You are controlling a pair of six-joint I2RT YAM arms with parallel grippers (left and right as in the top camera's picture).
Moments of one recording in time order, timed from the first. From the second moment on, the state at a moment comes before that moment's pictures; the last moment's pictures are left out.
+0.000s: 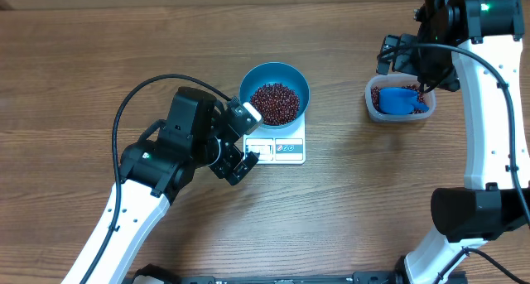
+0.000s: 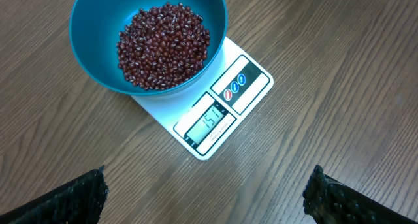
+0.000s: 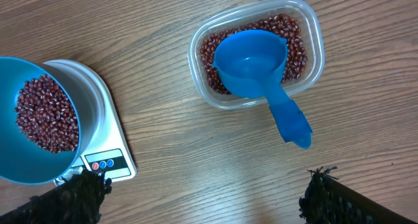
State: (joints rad) left arm -0.40 1.23 1.10 -0.82 0.25 0.37; right arm 0.05 1.90 2.19 -1.63 0.01 0.31
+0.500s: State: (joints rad) left arm -0.40 1.23 1.10 -0.82 0.25 0.37; right arm 0.05 1.90 2.19 -1.62 -0.07 0.31
